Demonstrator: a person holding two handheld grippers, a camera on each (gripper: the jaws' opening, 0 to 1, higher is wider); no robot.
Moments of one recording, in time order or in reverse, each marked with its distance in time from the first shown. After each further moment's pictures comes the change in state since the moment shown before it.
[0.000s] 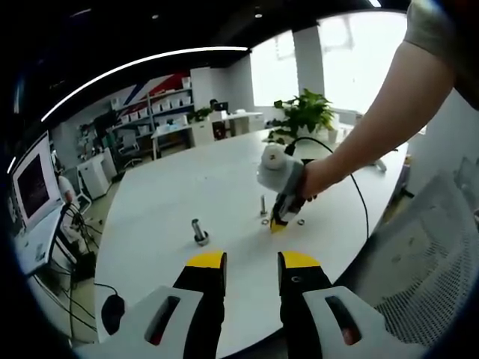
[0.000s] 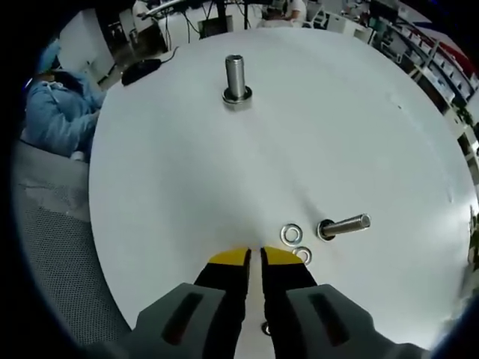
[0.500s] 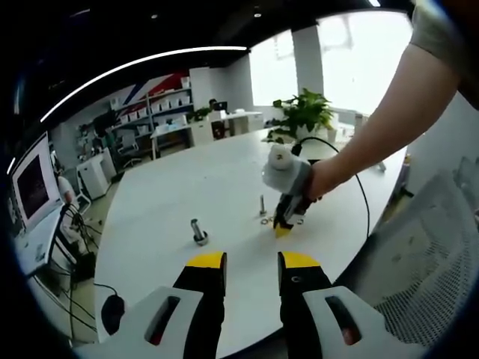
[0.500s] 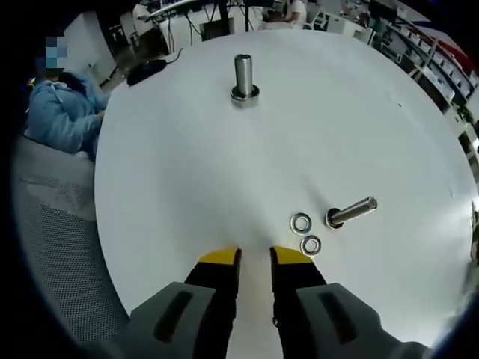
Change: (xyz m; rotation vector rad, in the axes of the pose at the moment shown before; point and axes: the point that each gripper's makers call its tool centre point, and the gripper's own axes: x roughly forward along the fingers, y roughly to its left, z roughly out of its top) left arm 0.000 -0.001 0.000 0.004 0.002 -0.003; right arm -0.006 0.010 -0.012 0.010 -0.017 0.008
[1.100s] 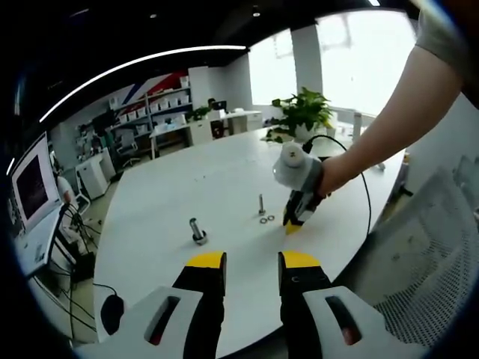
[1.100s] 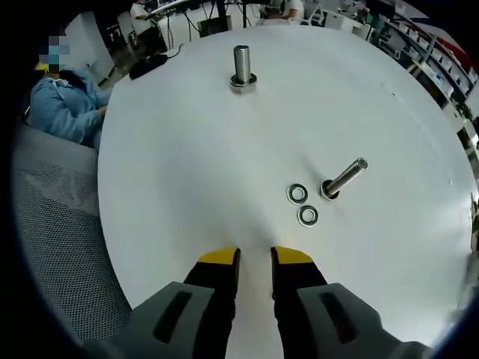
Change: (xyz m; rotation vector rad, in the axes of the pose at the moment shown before) left arm 0.000 -0.001 -0.001 0.002 0.006 -0.006; right arm -0.010 -0.002 -0.024 -0.001 0.025 -0.001
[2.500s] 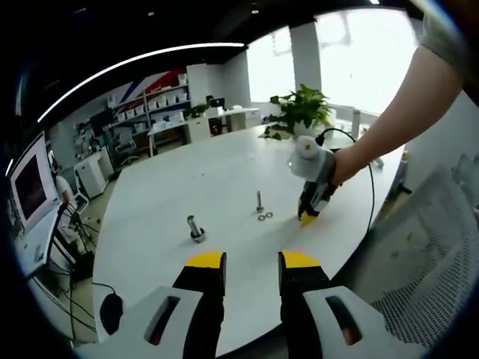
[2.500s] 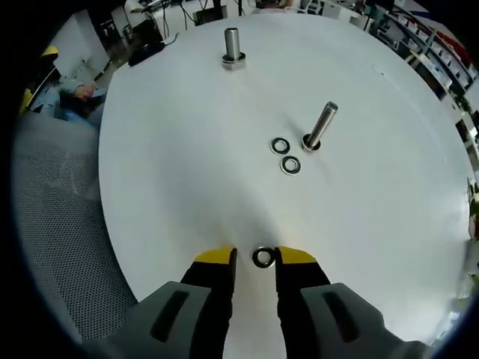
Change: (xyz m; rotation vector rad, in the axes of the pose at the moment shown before) left arm 0.001 -0.002 -0.003 0.004 0.017 -0.009; right arm -0.018 -0.012 -0.043 0.019 0.065 -0.010
